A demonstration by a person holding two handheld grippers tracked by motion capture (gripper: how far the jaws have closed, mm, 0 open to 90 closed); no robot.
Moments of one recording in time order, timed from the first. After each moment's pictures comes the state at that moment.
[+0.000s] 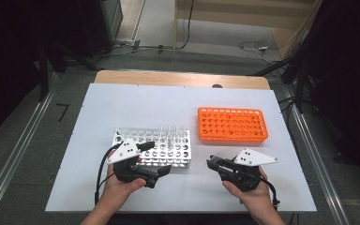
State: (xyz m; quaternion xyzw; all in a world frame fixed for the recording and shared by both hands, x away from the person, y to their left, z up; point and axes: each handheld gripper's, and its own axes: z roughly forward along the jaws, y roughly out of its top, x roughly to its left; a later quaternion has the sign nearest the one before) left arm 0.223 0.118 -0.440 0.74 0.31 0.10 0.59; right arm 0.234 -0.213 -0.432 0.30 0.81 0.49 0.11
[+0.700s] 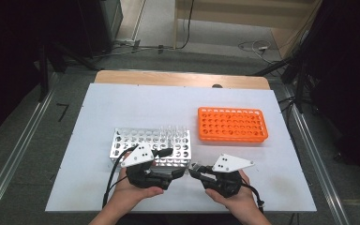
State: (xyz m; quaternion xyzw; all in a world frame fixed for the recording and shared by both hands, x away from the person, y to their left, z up) left arm 0.216 0.087 -0.433 0.75 0.28 0.09 0.59; right arm 0.224 -0.169 -0.442 0.25 0.84 0.47 0.09
